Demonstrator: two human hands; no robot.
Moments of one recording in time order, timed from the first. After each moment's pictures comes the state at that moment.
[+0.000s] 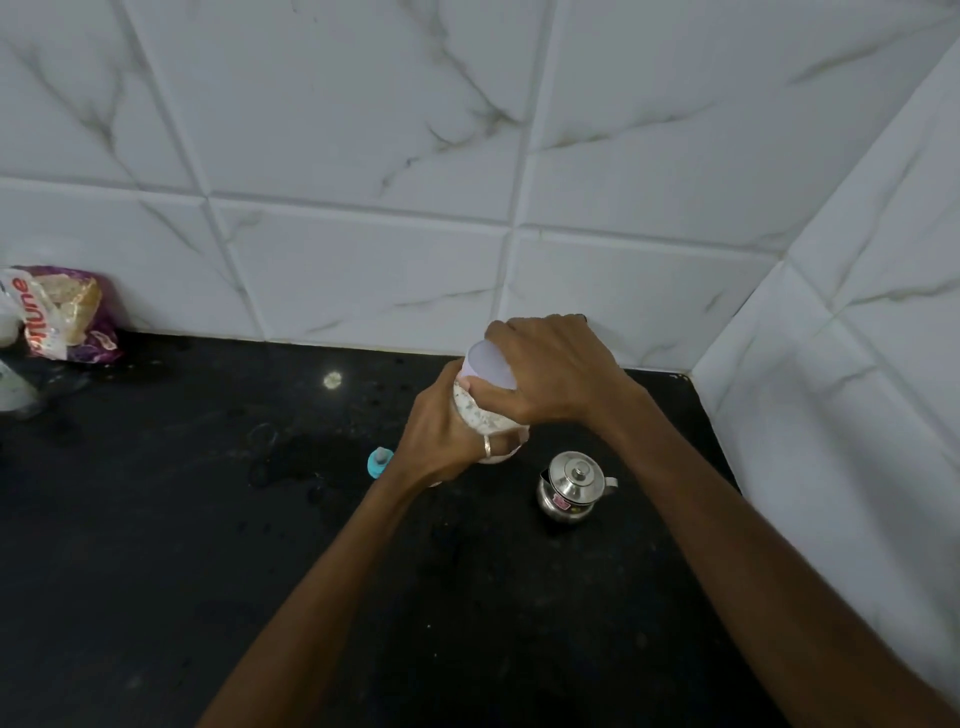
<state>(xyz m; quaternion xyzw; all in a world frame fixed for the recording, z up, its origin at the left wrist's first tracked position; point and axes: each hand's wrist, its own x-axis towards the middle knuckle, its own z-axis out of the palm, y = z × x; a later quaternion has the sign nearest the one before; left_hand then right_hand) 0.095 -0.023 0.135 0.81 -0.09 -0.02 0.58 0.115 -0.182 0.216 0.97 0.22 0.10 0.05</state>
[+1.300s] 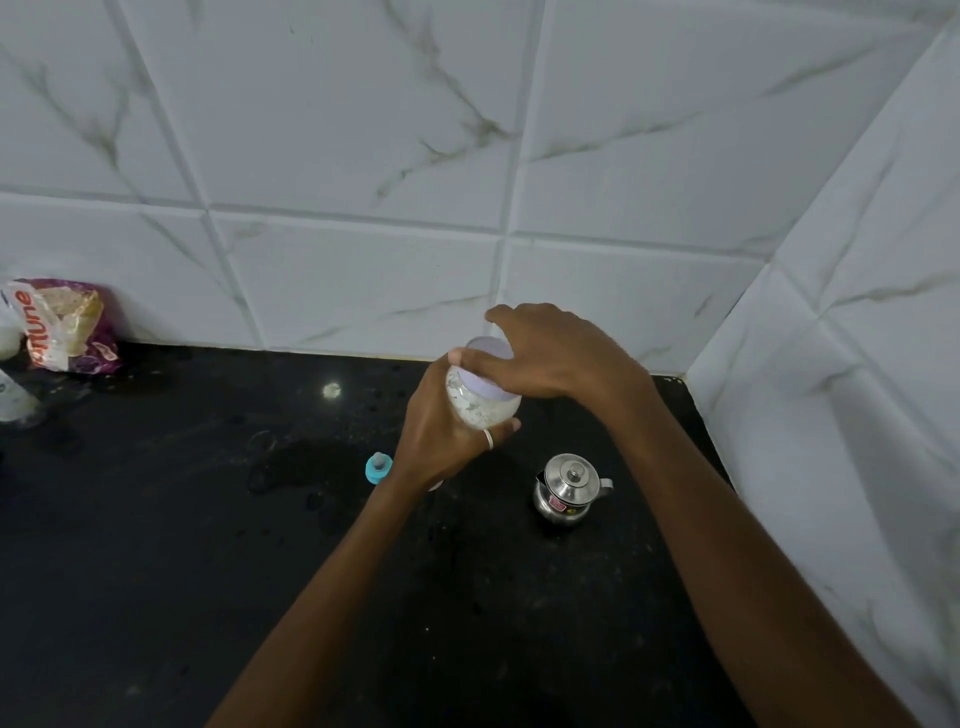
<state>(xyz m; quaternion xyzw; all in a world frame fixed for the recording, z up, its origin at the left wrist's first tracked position) 0.098 -0.028 0.122 0.84 -0.10 0.04 0.53 0.106 -0.173 0.257 0.99 0.10 -0.08 -0.09</state>
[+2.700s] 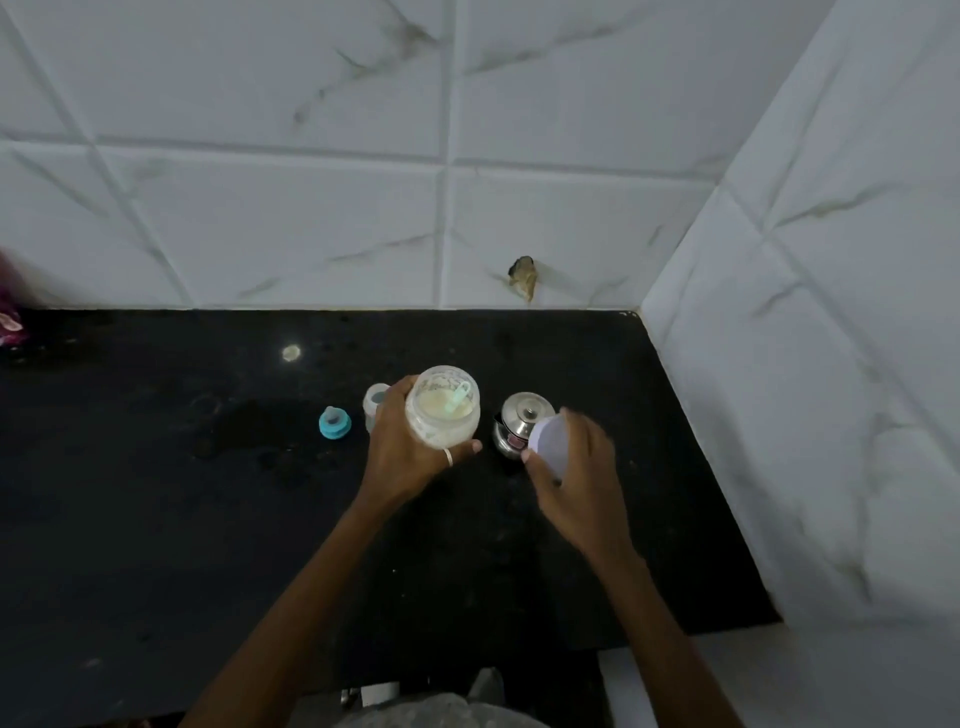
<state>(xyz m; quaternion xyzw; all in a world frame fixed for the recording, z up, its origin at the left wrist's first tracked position) 0.050 -0.040 0.049 0.81 -0.08 -0.02 0.58 -0.040 -0.251 0.046 0.94 -0.13 0.10 -0.30</state>
